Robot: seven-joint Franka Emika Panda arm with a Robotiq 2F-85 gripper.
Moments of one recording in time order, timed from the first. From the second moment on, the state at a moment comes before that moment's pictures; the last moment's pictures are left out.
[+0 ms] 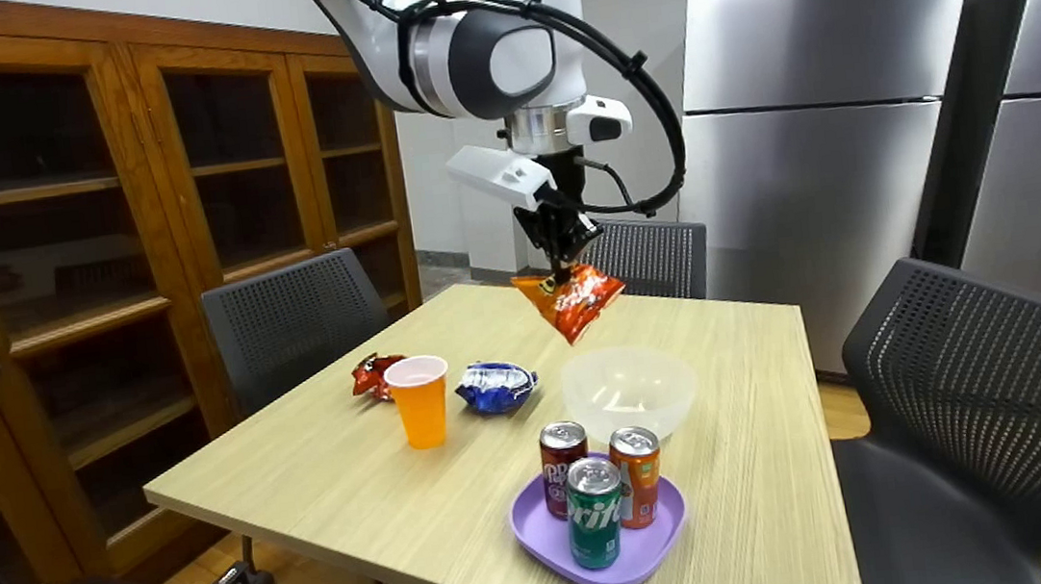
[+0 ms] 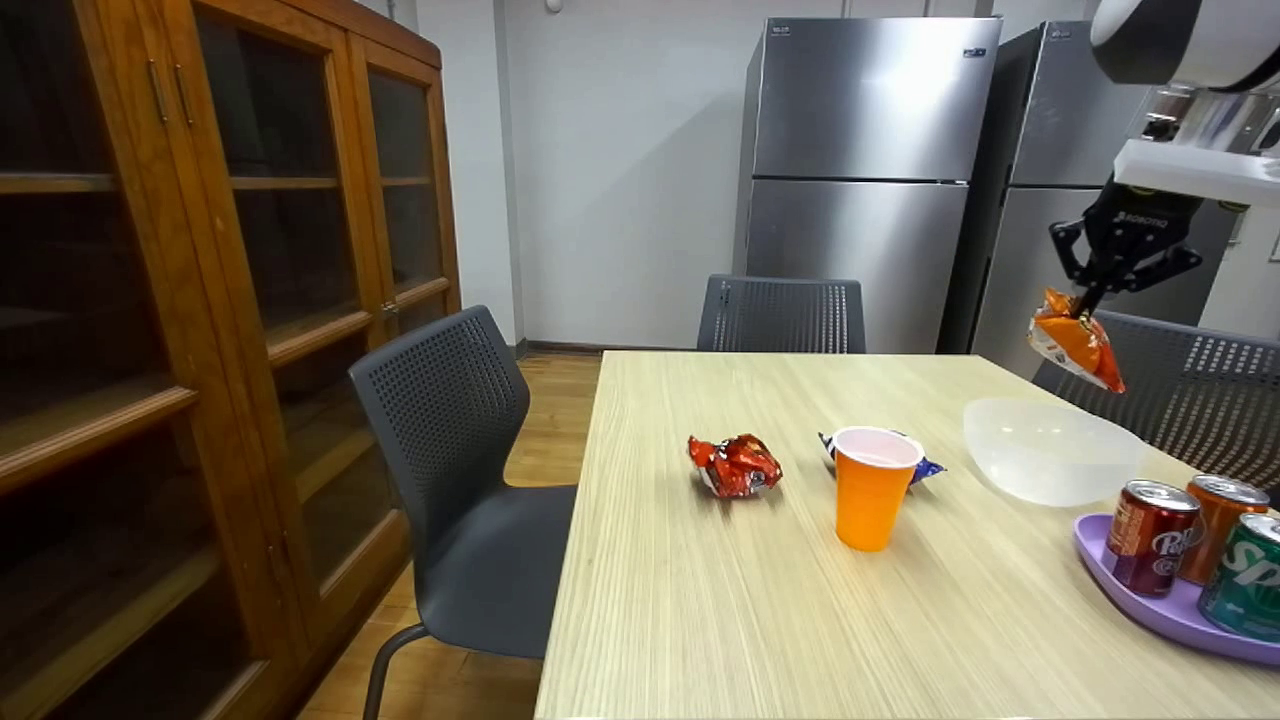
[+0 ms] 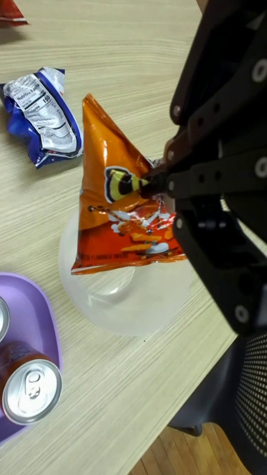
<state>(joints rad) -0.11 0.09 -0.16 -2.25 0.20 2.58 0.01</state>
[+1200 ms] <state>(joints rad) -0.19 0.49 -0.17 -1.87 0.17 2.46 0.01</state>
